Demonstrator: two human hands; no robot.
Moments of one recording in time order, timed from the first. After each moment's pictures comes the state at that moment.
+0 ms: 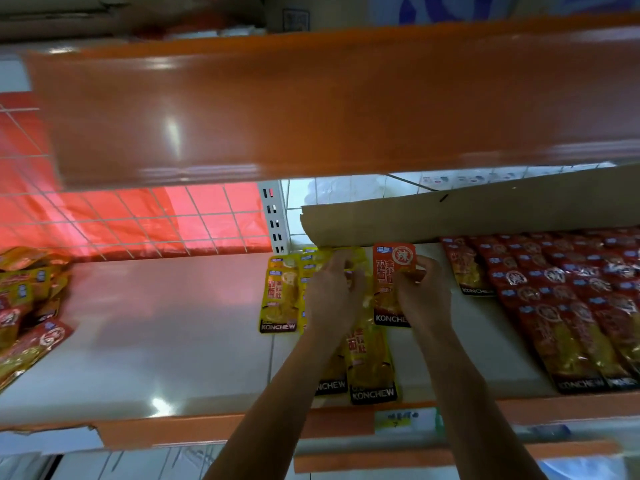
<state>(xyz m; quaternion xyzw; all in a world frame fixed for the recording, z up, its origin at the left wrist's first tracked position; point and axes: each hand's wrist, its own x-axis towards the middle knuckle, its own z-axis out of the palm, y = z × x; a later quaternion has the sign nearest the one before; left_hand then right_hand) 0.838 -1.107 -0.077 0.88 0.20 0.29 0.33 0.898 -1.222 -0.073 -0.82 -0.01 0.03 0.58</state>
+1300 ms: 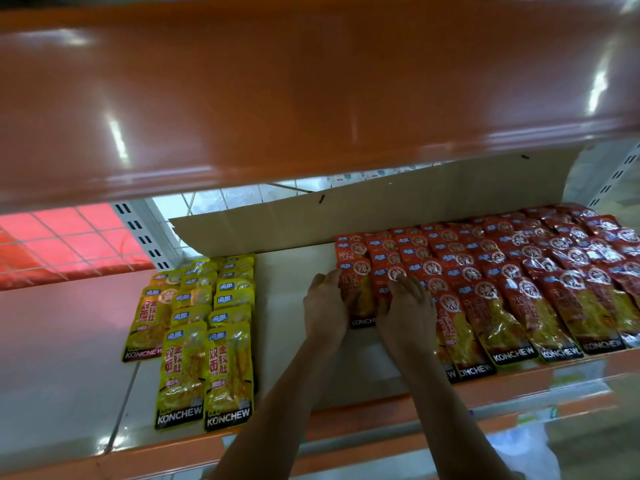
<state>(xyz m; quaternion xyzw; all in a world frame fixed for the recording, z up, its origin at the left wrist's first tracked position) 0.950 -1.260 -0.126 0.90 0.20 0.17 0.35 0.965 -1.383 -0.101 -0.97 -0.11 -0.02 0.24</state>
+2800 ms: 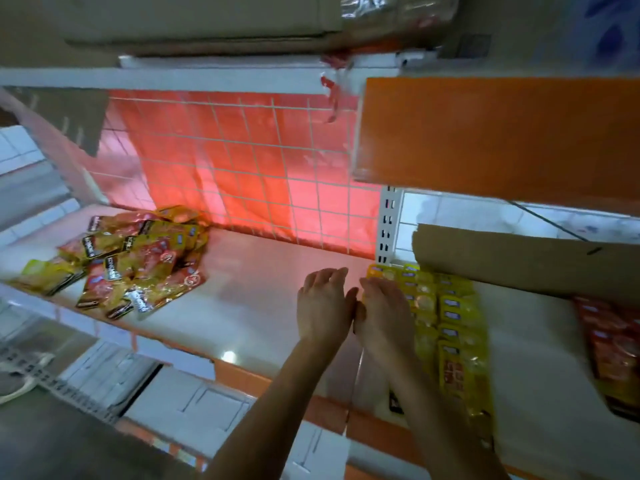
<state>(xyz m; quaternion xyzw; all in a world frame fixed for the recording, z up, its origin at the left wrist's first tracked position) 0.743 -1.005 -0.085 0.89 0.37 0.26 0.13 0.808 -1.085 -0.079 -0.86 -0.42 -0.03 0.28</state>
